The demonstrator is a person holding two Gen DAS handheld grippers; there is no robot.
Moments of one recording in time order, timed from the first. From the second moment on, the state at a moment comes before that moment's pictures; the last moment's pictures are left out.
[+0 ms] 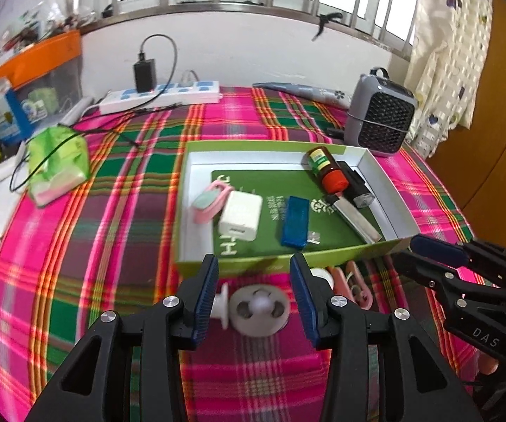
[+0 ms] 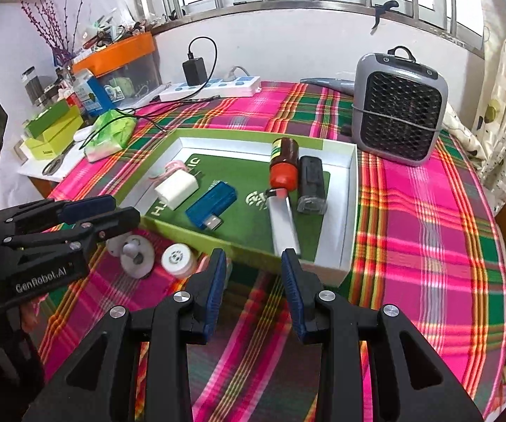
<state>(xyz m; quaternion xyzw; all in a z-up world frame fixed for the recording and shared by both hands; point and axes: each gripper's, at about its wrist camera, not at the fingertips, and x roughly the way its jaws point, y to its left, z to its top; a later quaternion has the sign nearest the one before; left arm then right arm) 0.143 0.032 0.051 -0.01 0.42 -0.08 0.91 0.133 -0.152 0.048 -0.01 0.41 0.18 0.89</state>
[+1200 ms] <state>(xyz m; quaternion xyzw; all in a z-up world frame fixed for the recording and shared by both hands) 0.120 0.082 0.021 -0.08 0.42 -0.09 0.90 0.122 -0.113 0.009 -0.03 0.43 0.18 0.88</state>
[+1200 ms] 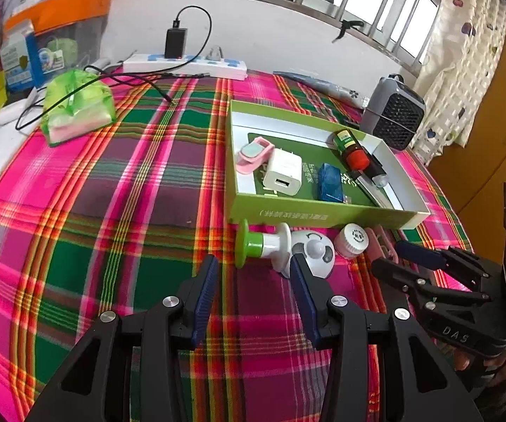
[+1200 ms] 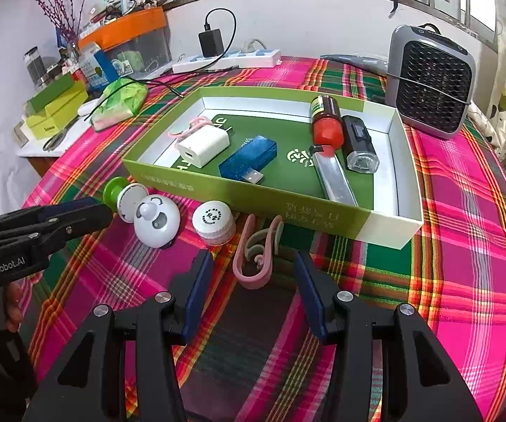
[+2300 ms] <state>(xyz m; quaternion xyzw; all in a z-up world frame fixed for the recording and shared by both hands) 0.148 0.072 0.015 -0.03 0.42 -0.06 0.90 0.131 -0.104 0.003 -0.06 0.43 0.14 0.89</state>
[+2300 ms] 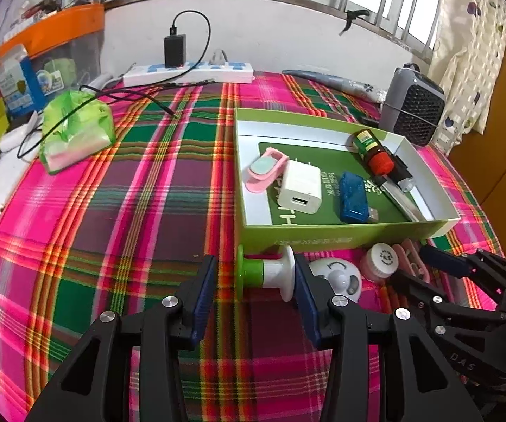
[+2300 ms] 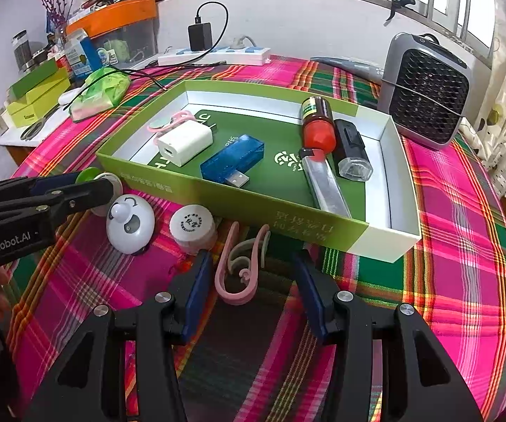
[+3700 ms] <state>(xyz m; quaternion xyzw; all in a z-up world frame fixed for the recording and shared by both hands) 0.149 0.074 0.011 -0.05 0.42 -0.07 0.90 0.127 -0.109 0.005 -0.05 0.42 0.14 0.89</state>
